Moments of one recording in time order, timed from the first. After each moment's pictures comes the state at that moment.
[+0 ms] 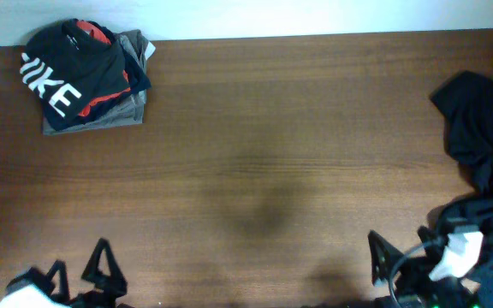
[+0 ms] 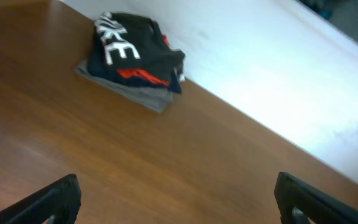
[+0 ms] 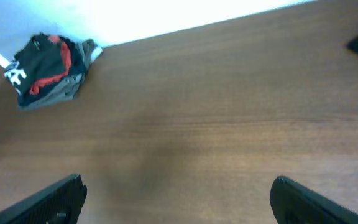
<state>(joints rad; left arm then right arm) -0.38 0.05 0.85 -1.11 -0.49 -0.68 0.09 0.30 0.95 -1.11 -0.16 0.28</state>
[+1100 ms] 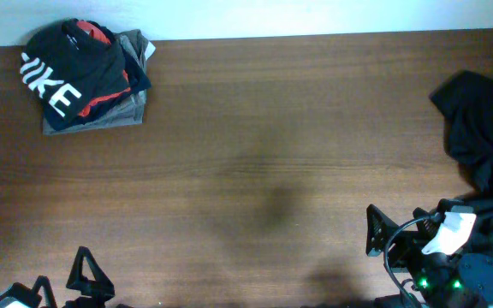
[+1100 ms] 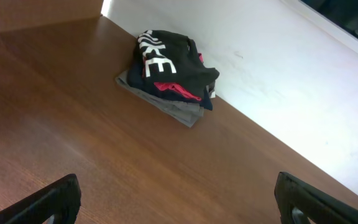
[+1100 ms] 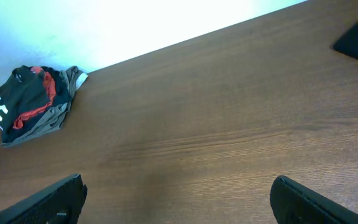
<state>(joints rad) -0.33 0.02 0.85 -1.16 -0.58 -0.70 0.09 0.30 0.81 -0.93 -0.08 0.37</state>
